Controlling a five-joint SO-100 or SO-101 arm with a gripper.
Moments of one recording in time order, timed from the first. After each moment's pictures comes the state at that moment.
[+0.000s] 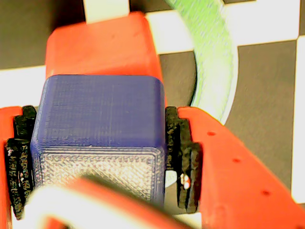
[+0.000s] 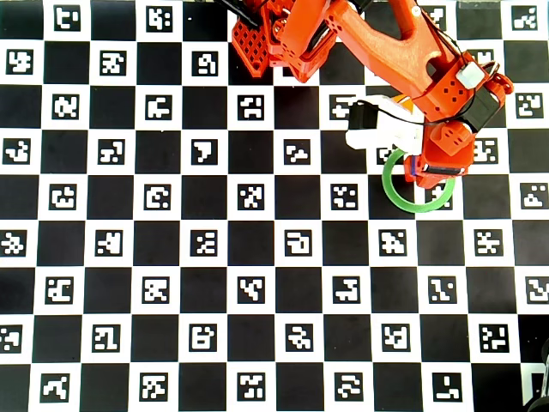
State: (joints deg) arm -46.6 82.8 99.4 73.3 52.1
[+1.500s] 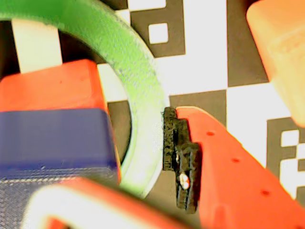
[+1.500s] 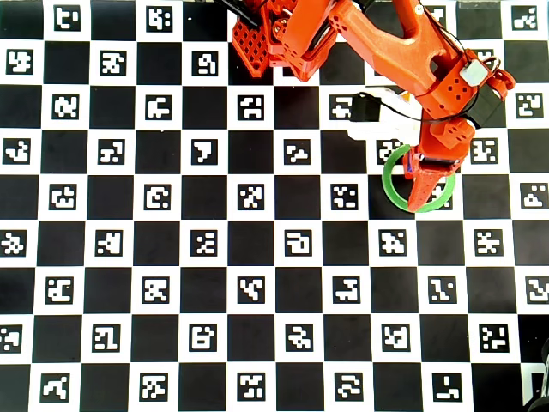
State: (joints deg) arm -48.6 83.9 101.7 77.3 52.6
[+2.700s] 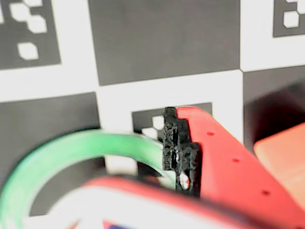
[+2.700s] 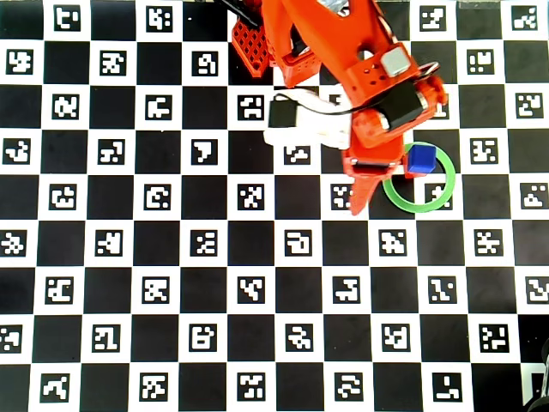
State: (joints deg) arm -19.2 104.5 100.6 98.0 23.1
